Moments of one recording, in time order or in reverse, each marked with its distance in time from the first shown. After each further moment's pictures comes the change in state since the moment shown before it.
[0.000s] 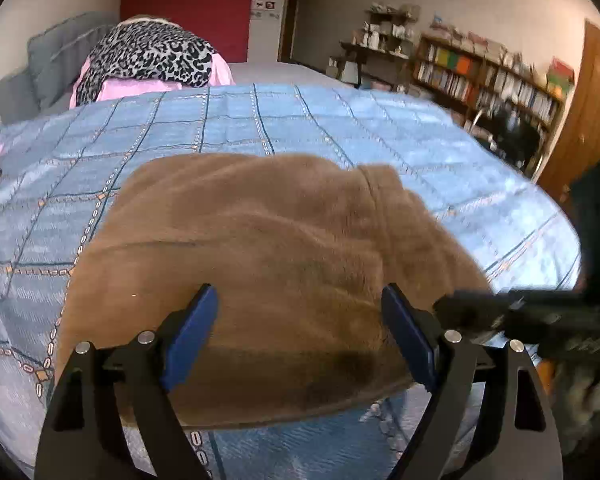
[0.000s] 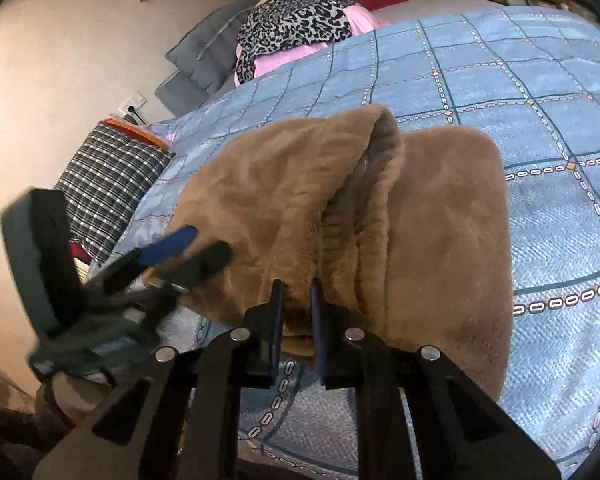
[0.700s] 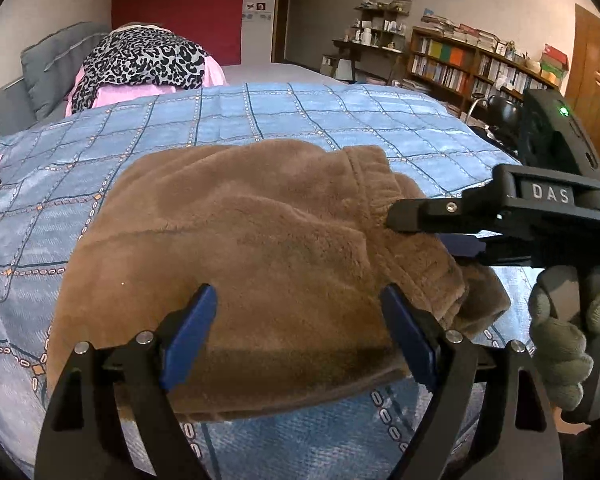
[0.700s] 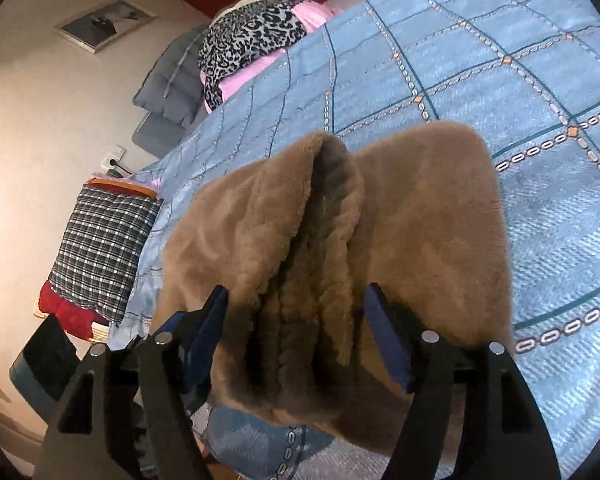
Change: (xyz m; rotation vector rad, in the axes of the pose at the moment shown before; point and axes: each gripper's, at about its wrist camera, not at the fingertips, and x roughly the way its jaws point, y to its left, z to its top) left arm -0.002 -0.005 -0.011 0.026 -0.008 -0.007; right arm 0.026 -0.042 0.028 0.244 0.002 0.039
